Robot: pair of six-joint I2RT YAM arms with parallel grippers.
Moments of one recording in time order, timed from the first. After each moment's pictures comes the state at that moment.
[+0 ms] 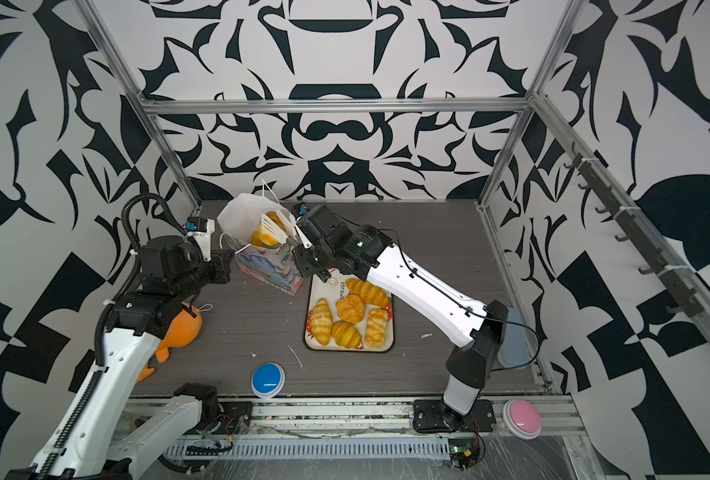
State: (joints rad) left arm -0.16 0.91 1.02 -0.60 0.15 -0.14; right arm 0.92 1.72 1.89 -0.93 0.04 0.34
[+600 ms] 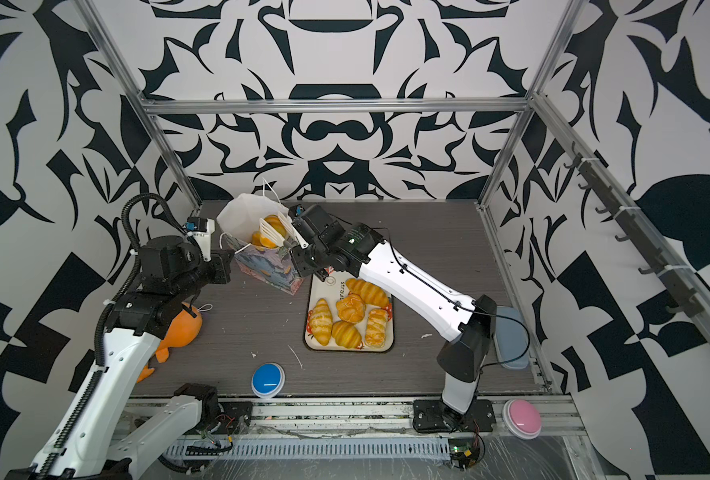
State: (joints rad) left arm -0.16 0.91 1.02 -0.60 0.15 -0.14; right arm 0.92 1.77 1.93 -0.96 0.04 0.33
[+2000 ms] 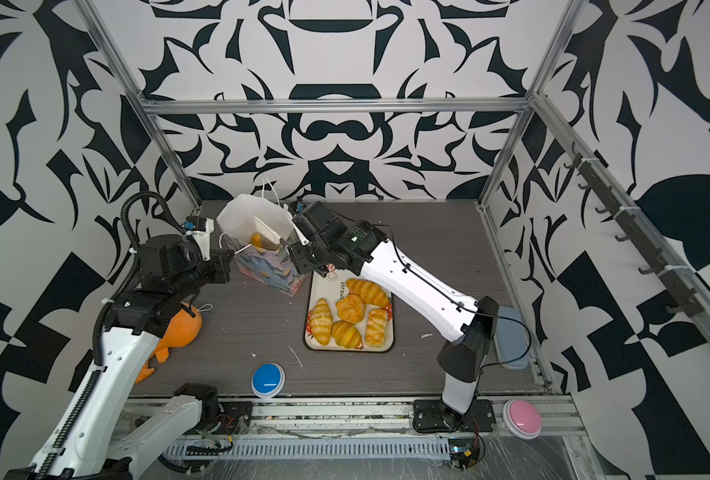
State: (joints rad) left arm -0.16 0.92 1.04 -0.64 0.15 -0.16; right arm 0.92 1.77 1.96 -0.97 0.07 0.31
